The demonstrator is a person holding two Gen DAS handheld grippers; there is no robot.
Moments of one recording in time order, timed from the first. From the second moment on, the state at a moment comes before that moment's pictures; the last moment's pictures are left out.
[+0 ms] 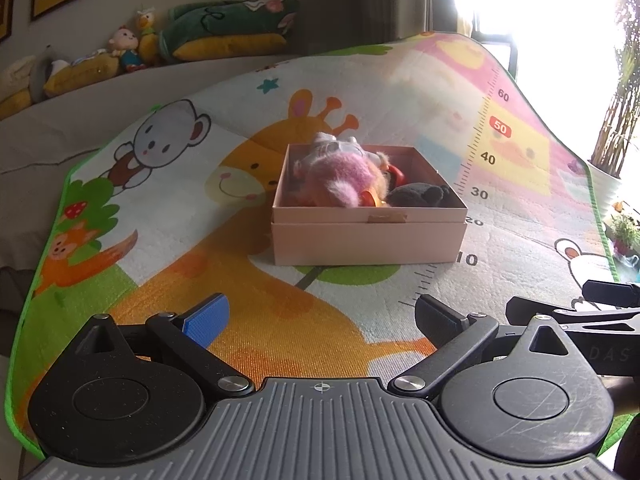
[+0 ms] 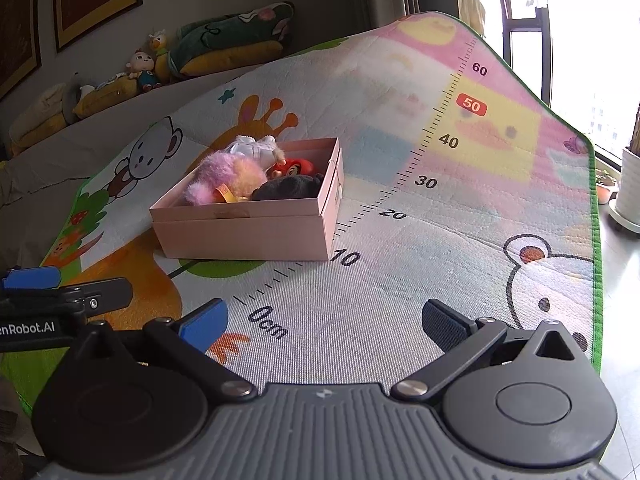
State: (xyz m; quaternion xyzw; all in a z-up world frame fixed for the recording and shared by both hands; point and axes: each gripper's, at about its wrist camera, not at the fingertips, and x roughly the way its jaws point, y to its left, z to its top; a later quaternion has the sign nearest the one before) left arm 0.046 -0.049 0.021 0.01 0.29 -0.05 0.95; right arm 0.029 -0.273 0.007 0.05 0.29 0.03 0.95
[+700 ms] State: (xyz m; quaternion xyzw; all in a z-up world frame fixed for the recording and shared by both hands) left arm 0.046 -0.047 0.023 0.01 0.29 -0.04 0.96; right arm 0.028 -0.270 0.010 0.04 0.29 0.03 0.96
